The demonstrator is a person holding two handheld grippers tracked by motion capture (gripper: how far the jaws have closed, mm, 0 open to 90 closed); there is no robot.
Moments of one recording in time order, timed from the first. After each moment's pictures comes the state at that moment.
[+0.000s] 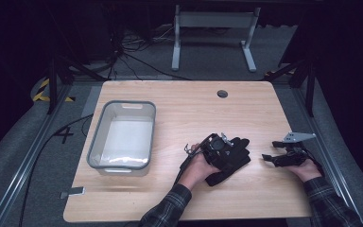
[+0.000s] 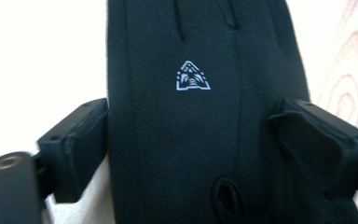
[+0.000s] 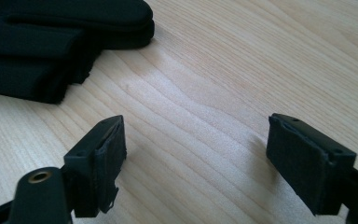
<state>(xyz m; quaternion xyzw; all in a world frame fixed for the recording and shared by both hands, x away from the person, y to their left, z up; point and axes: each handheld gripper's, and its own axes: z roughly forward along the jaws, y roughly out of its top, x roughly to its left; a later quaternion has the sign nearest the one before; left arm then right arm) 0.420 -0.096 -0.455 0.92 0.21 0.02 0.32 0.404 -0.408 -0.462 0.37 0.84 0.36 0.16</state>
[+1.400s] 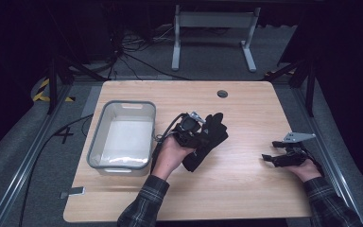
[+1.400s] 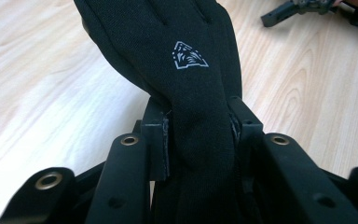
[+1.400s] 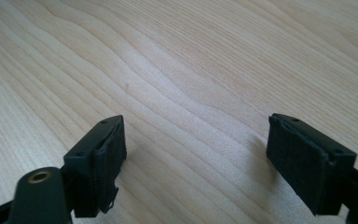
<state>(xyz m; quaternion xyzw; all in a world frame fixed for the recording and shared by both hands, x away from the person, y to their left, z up) 0.427 0.004 -0.367 0.88 0.28 0.02 0.37 0.404 -0.407 -0.462 0.37 0.84 0.35 0.17</state>
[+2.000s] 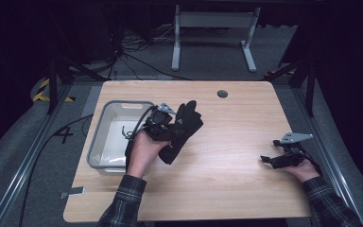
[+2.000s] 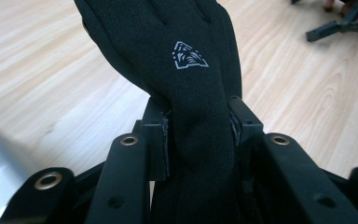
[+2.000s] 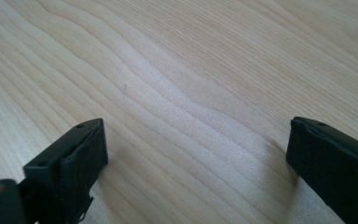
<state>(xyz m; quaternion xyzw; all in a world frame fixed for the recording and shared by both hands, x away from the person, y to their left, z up) 0.427 0.083 -0.343 0.86 0.33 0.07 0.39 0.406 -0.403 -0.466 0.37 0.84 0.35 0.17</state>
